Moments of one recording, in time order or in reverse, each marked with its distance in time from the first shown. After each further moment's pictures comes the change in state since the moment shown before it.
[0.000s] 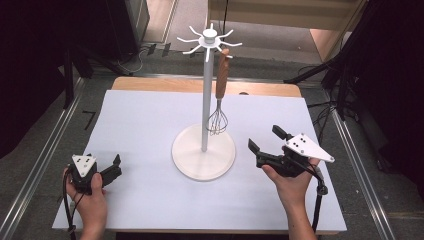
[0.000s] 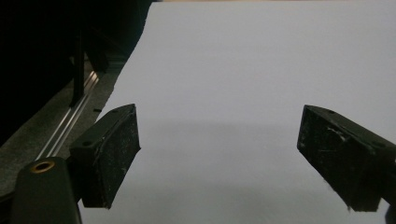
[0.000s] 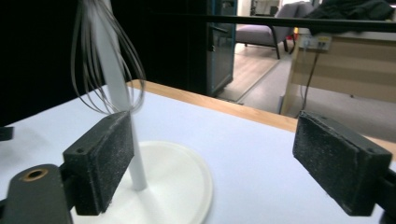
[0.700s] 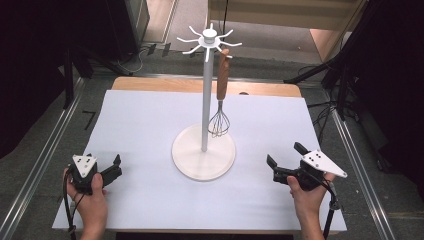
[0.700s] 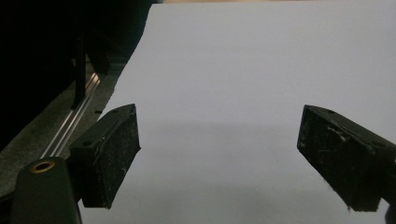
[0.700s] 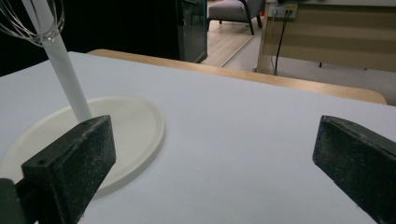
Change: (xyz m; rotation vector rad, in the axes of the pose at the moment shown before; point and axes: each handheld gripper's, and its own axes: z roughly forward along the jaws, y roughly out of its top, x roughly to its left) left arm -0.001 0.000 0.000 -0.003 0.001 0.008; right arm -0.041 -0.055 -0.027 0.072 -0.106 0.033
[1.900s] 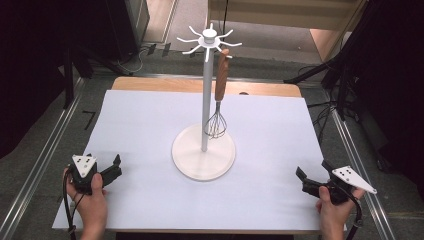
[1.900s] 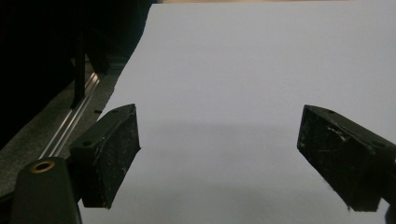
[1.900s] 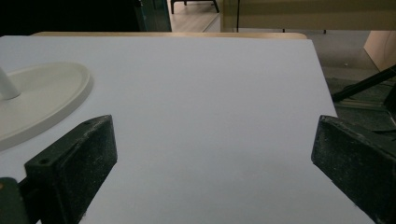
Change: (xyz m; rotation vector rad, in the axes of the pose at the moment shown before) left arm 0.000 0.000 0.000 -0.003 0.001 -0.007; right arm -0.071 -0.054 -0.042 0.059 -0.130 0.109
